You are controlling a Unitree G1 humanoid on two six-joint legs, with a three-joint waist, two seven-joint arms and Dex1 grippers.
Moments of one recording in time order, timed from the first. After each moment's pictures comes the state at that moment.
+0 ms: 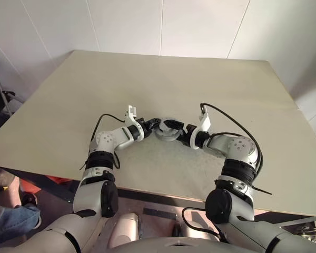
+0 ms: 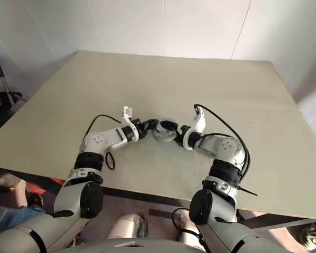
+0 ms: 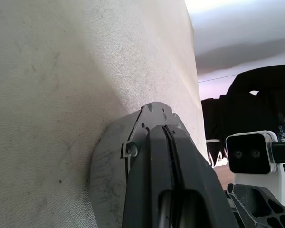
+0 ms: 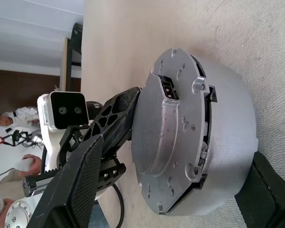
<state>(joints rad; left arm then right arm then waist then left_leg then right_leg) -0.74 -0.02 0.41 0.63 -0.72 0.96 -0.34 -0.66 0.10 -0.68 0.17 0.55 1.43 0.19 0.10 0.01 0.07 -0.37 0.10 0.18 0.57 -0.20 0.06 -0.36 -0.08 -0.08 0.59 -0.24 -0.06</state>
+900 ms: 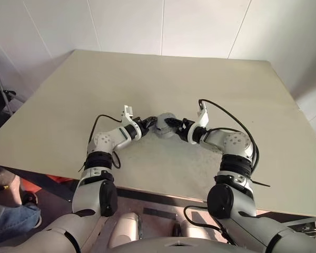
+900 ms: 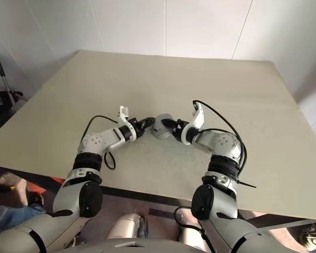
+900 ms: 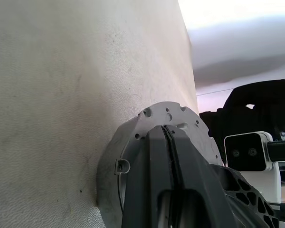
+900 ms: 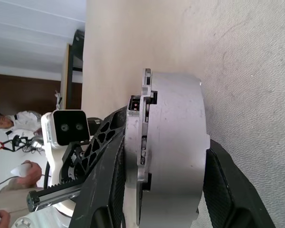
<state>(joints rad) -0.74 -0.01 0.45 0.66 -0.72 0.91 -0.37 -0.71 0.06 -0.65 0.30 0.59 1.31 0.17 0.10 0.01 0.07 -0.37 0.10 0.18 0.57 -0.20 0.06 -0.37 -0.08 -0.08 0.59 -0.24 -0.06</state>
